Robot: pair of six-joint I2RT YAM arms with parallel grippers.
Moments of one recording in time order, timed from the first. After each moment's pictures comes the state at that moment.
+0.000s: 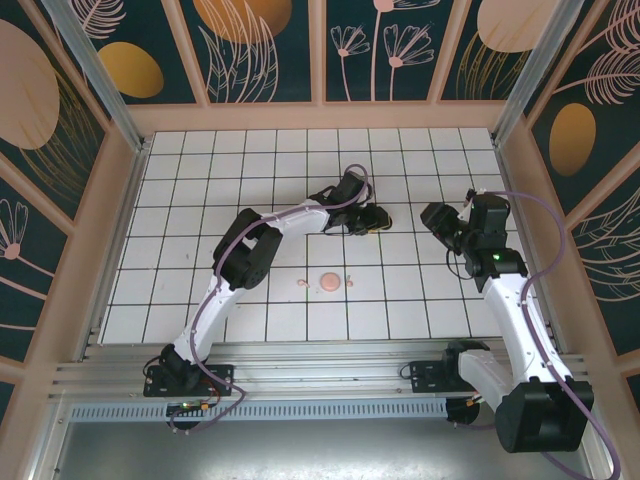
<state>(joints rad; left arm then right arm) -0.75 2.47 1.90 -0.21 0.46 -0.95 0.04 0.94 0.75 -0.41 -0.29 0.73</state>
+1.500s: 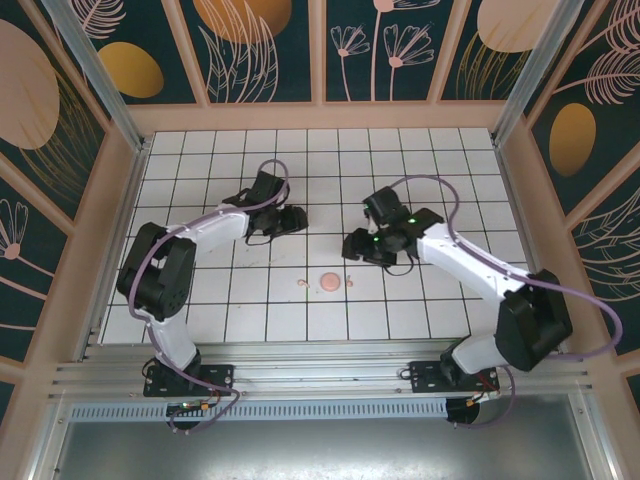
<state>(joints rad) -0.47 1.81 1.15 -0.32 0.24 -0.67 0.65 1.45 1.08 -0.75 -0.23 0.71</state>
